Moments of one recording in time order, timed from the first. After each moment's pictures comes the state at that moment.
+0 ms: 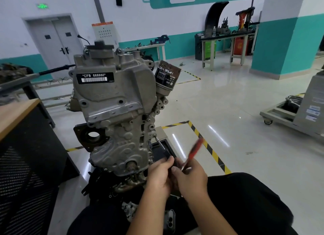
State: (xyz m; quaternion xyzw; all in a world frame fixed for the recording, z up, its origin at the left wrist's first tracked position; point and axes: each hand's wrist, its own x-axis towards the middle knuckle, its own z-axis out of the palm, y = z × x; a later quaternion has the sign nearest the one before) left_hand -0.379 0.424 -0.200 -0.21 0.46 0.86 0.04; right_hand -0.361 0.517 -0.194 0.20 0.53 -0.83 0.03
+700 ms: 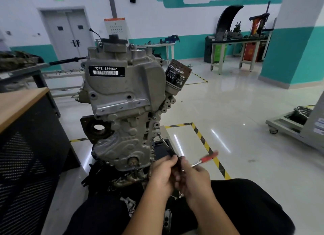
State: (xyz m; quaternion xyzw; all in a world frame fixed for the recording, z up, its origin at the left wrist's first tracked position) left_hand -0.377 0.433 -0.192 -0.20 0.49 0.85 0.03; right_hand -0.359 0.524 -0.181 0.20 0.49 -0.84 0.11
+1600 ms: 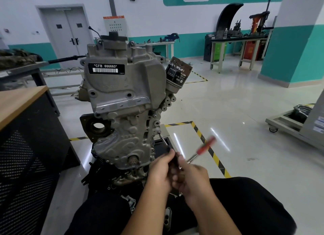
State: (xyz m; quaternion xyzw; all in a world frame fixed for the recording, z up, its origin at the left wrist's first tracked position) left_hand -0.384 0.425 -0.194 -0.24 0.44 0.86 0.06; right_hand -0.362 0.518 -0.178 0.24 0.36 -0.89 0.14
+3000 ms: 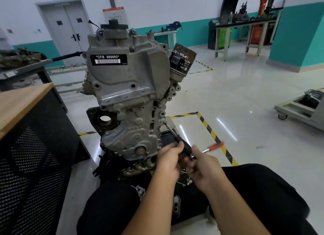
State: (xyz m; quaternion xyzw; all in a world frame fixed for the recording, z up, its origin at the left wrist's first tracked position) left_hand -0.385 0.428 -0.197 -0.22 0.49 0.84 0.02; right_hand -0.367 0.532 -0.185 0.22 0.46 -0.85 0.15
